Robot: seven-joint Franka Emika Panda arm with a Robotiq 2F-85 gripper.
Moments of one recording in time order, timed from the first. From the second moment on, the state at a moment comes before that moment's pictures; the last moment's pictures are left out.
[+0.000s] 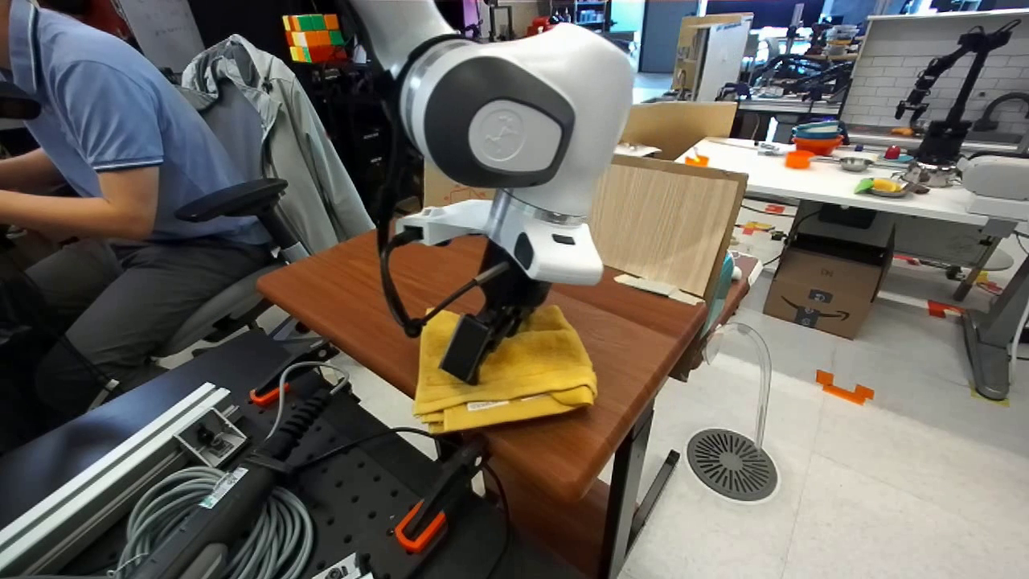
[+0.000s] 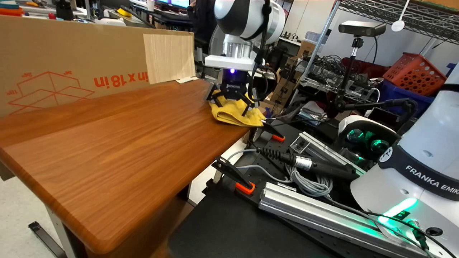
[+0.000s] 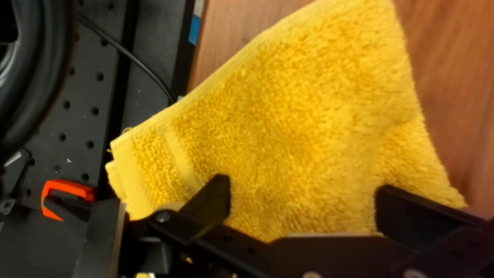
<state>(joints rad) -0.05 0.45 -0.11 -2.28 0.29 2.39 0.91</state>
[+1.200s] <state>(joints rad) 0.43 0.39 0.06 -2.34 -0.05 2.56 1.08</state>
